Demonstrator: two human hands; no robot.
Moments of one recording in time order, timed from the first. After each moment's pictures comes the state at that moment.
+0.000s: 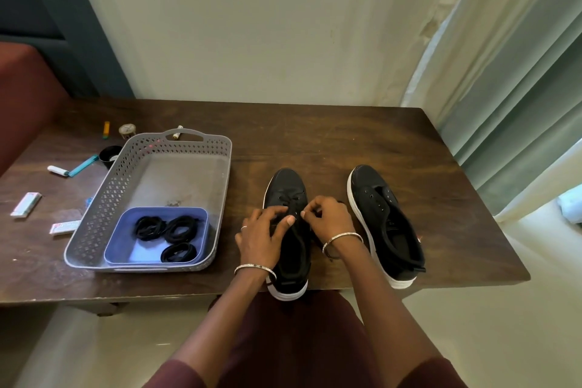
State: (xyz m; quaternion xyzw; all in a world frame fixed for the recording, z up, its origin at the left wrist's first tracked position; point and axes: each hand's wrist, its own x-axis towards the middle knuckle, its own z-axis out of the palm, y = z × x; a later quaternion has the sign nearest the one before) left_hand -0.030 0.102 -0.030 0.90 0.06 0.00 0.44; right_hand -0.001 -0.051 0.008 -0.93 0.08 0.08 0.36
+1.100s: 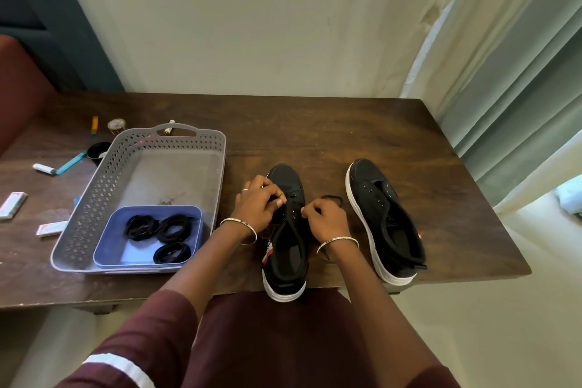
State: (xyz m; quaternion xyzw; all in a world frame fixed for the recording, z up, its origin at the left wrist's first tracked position) left_hand 0.042 0.122 -0.029 0.94 -0.12 -0.05 0.31; right_hand -0.002 -0.044 -0.007 -0.88 0.16 0.09 0.44
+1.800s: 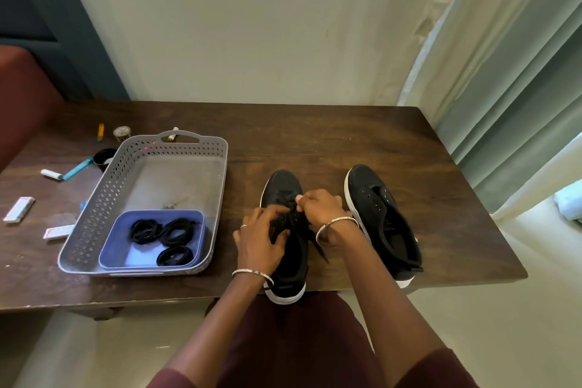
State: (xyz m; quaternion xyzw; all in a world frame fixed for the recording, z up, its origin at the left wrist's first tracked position) left_hand -0.035 0.102 -0.023 0.92 0.01 0.03 0.39; right_hand 0.017 -0.038 0.030 -0.88 0.17 0.17 0.41
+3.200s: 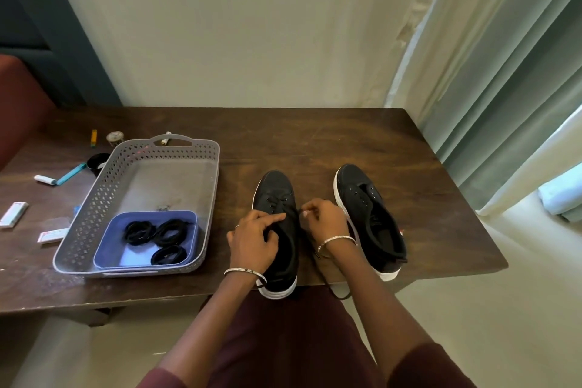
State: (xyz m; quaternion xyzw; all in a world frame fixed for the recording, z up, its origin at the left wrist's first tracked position) left_hand -0.041 0.098 -0.017 0.92 0.01 0.00 0.39; right_hand -0.008 -0.069 -0.006 -0.93 0.10 0.07 0.35
